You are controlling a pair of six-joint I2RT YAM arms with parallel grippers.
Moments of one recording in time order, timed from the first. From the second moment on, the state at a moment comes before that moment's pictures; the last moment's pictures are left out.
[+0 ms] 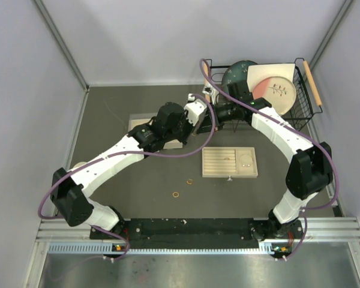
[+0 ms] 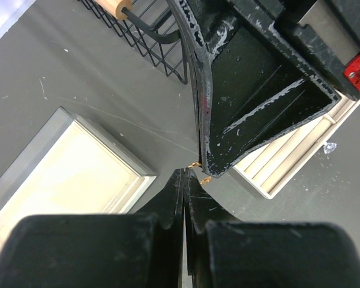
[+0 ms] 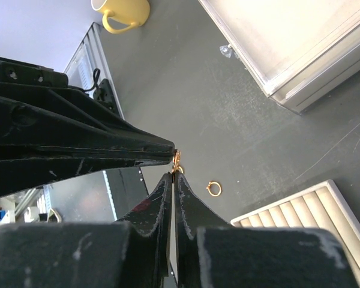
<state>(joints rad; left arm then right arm) -0.79 1.45 1.30 -0.38 -0.02 0.09 0.43 1.68 1.46 -0.58 -0.93 0.10</state>
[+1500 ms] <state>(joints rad) -0.48 1.37 1.05 0.29 0.87 -0.55 0.35 1.54 1.52 -0.49 -1.12 0.23</state>
